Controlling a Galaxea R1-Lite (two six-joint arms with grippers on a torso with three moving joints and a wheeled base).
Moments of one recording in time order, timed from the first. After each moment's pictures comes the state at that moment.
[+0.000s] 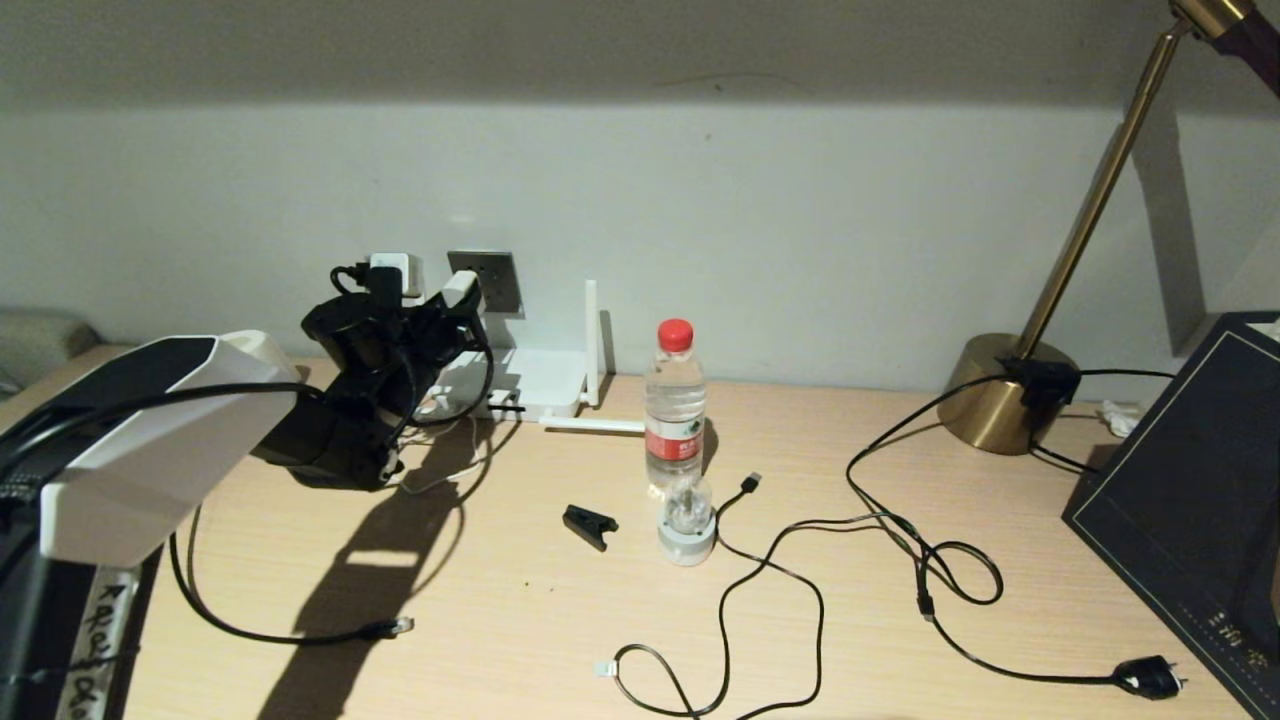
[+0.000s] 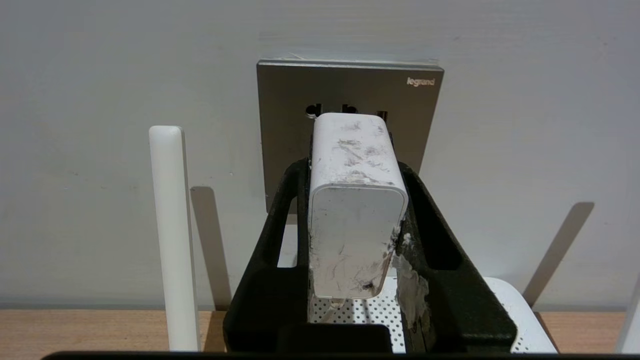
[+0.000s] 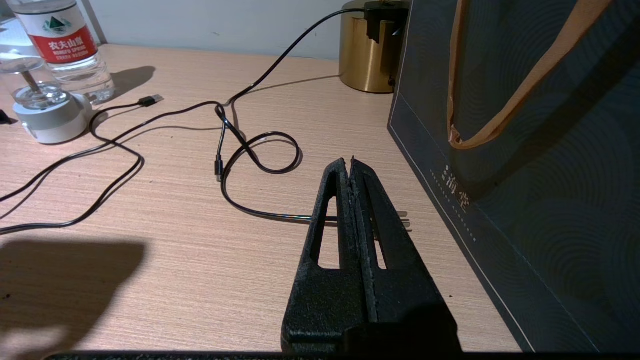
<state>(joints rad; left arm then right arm) -0.12 2.37 -1.45 -1.22 -0.04 0.02 -0.01 0.00 0.00 -0.09 0.01 -0.01</state>
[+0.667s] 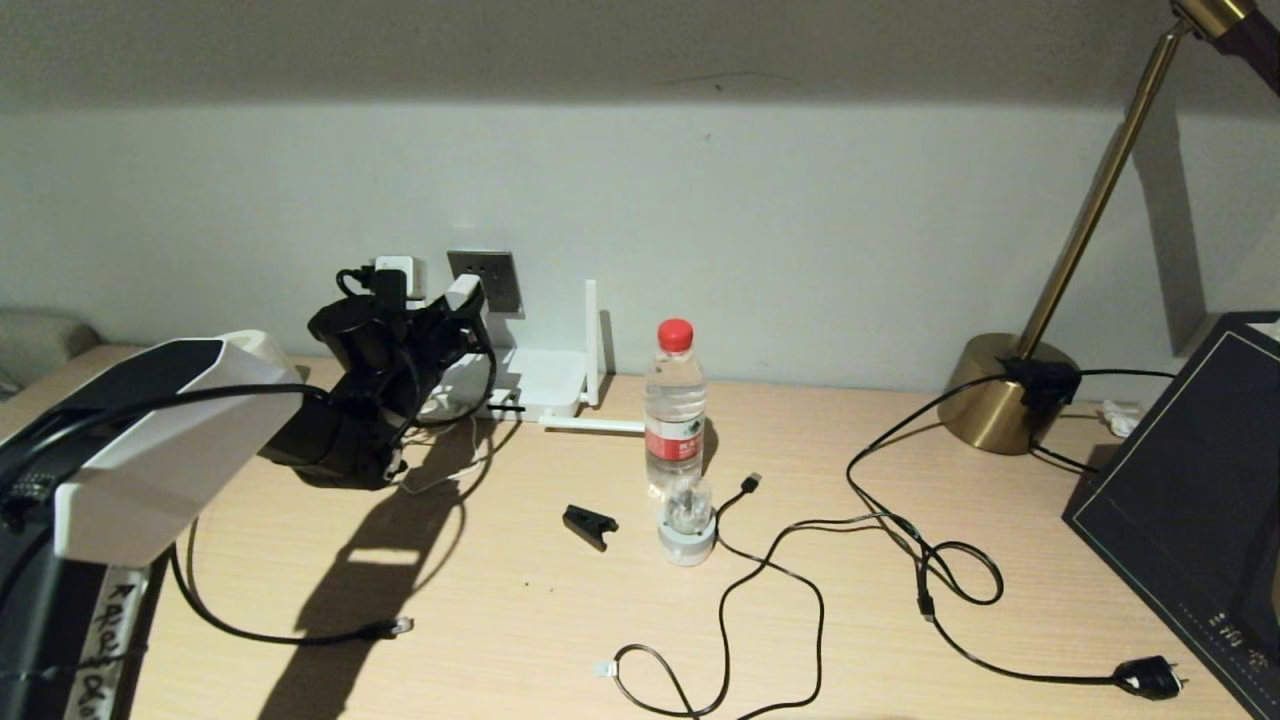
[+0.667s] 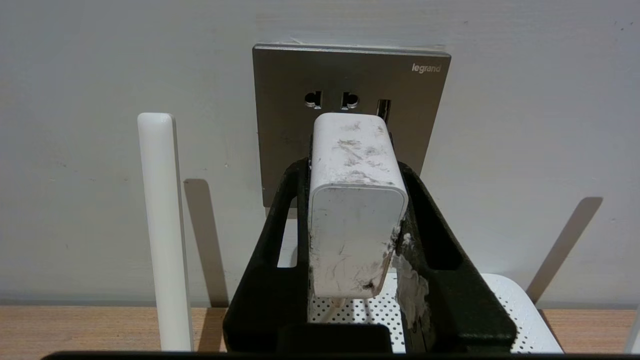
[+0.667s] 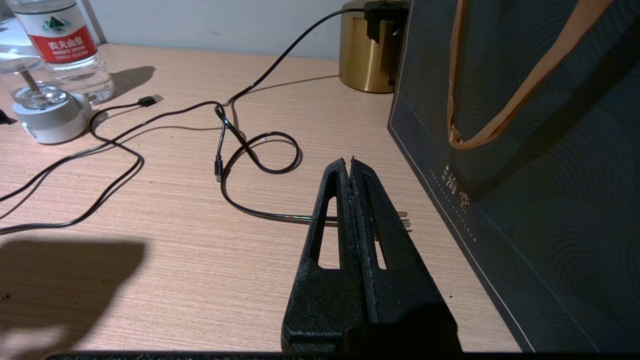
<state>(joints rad) -0.12 2.39 -1.47 -1.21 -0.04 0.02 -0.01 0.00 0.00 -0.09 0.01 -0.01</state>
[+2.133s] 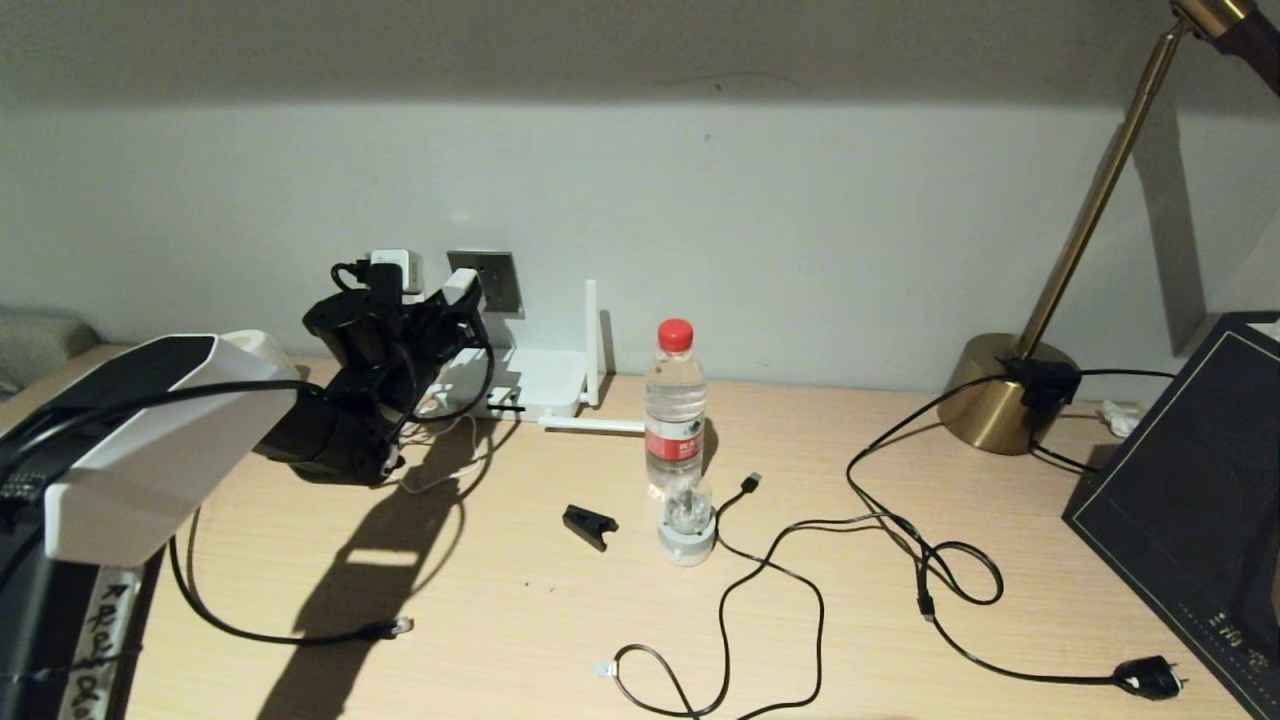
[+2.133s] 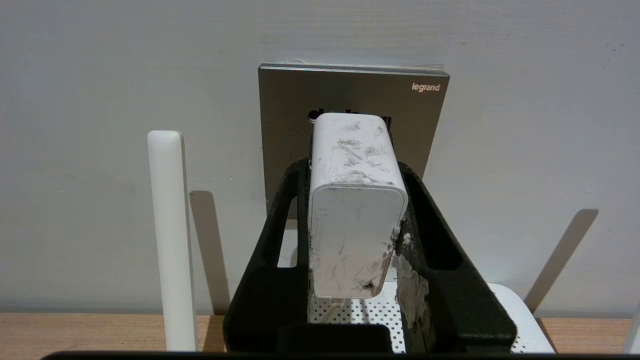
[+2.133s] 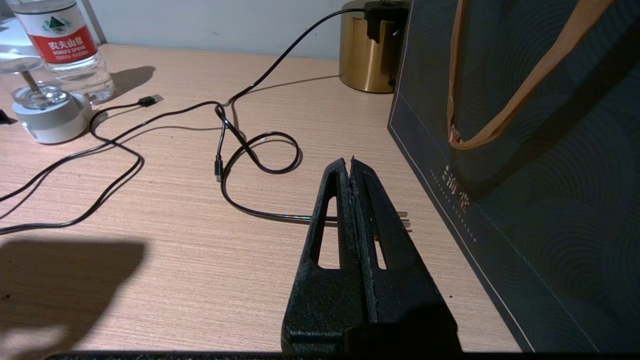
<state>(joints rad) -0.12 2.38 -1.47 -1.20 -0.04 0.01 -0.01 0.00 0.00 -0.09 0.01 -0.01</state>
